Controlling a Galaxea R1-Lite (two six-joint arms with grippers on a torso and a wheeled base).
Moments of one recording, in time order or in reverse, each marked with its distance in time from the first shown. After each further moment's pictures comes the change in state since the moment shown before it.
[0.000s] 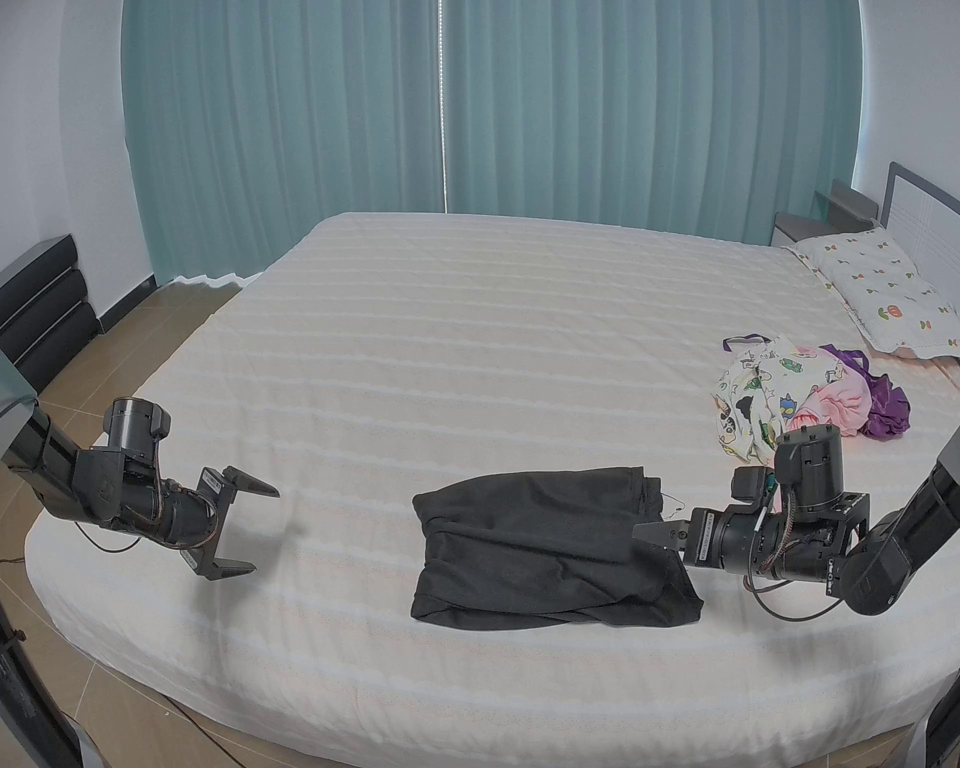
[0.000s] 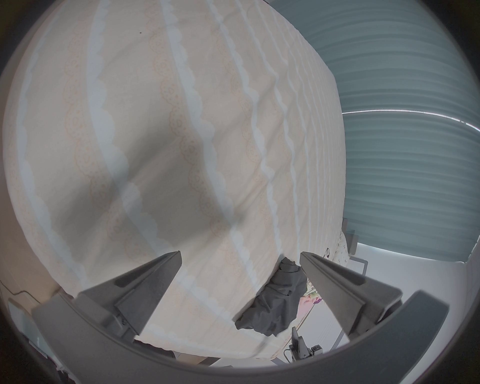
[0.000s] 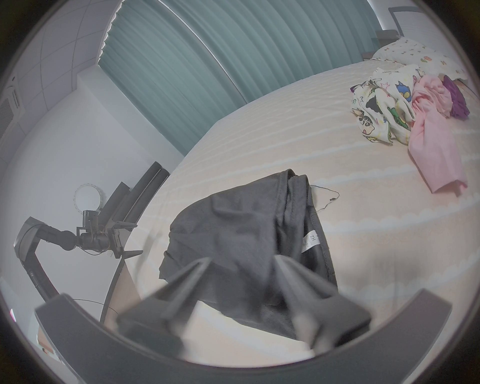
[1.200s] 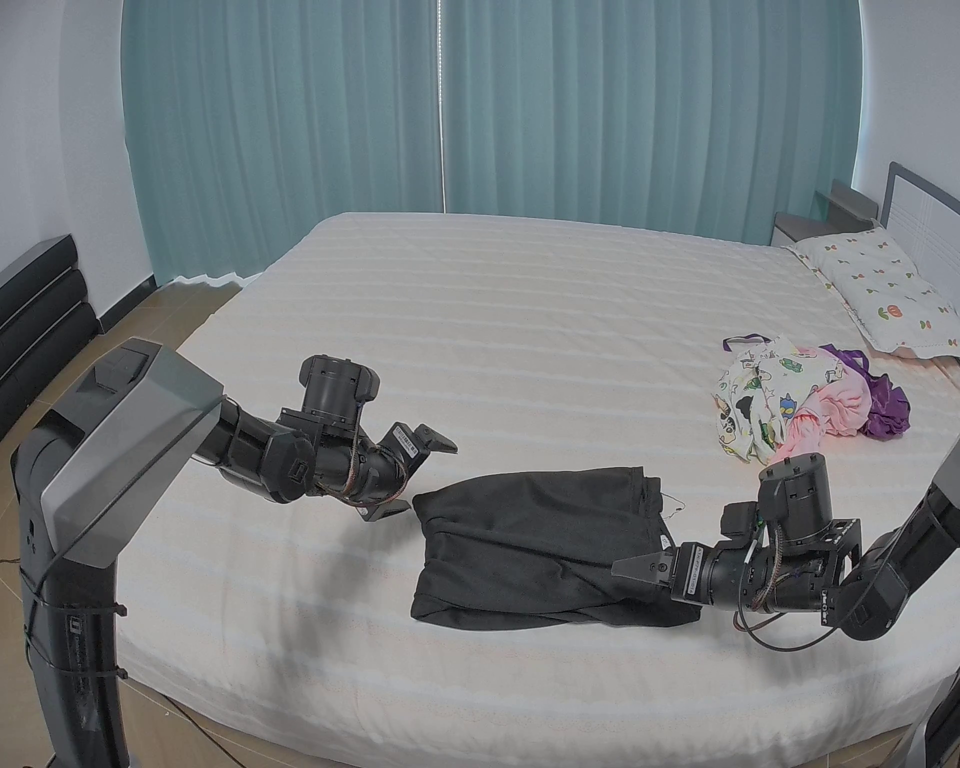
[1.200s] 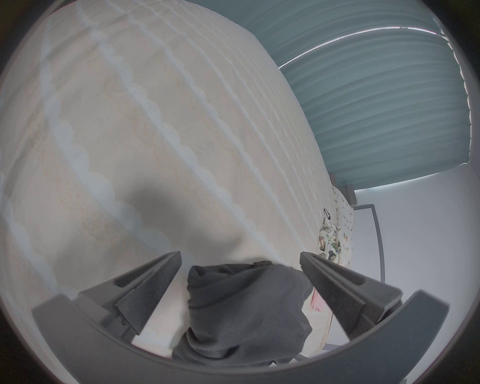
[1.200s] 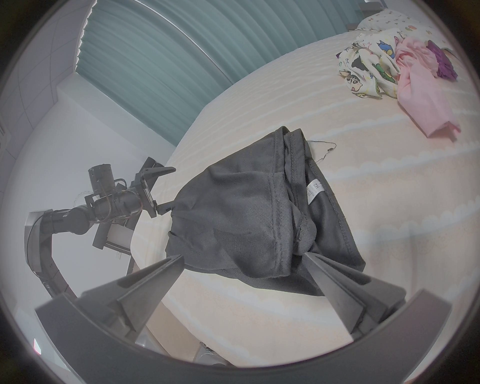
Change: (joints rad) left arm -0.447 0.344 -0.538 -0.039 0.259 0.035; right arm 0.073 -0.004 0.062 0.033 -0.012 0.144
